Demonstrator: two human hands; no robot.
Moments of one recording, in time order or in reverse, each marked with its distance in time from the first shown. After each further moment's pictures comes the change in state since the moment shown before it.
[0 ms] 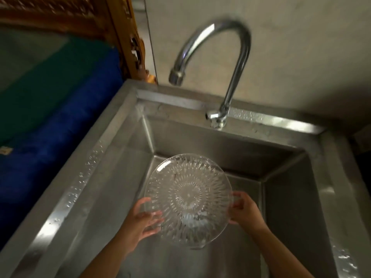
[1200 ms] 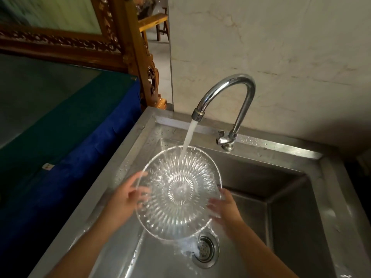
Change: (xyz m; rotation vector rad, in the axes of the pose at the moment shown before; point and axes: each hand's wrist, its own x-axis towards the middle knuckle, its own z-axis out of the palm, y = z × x) left_hand -0.068 0.124 -0.030 0.508 0.141 0.547; right_hand -0.007 -0.078 0.054 0.559 -0.176 0.140
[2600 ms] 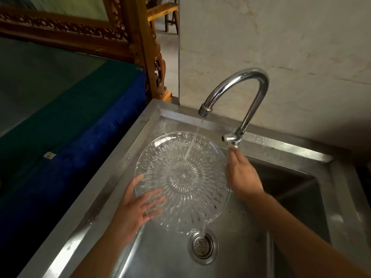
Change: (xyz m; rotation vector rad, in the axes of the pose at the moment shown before) left_hand -0.009 -0.029 0.035 -0.738 0.005 -0.238; right_hand 0.004 -0.090 -0.006 -1.333 0.157 -0.872
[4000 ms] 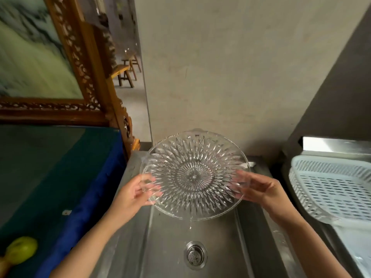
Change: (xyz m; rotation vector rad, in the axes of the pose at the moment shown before) left_hand -0.100 0.175 0.037 0.533 -0.451 0.463; right_hand -0.183 -0.072 -0.200 1.243 0.251 0.106
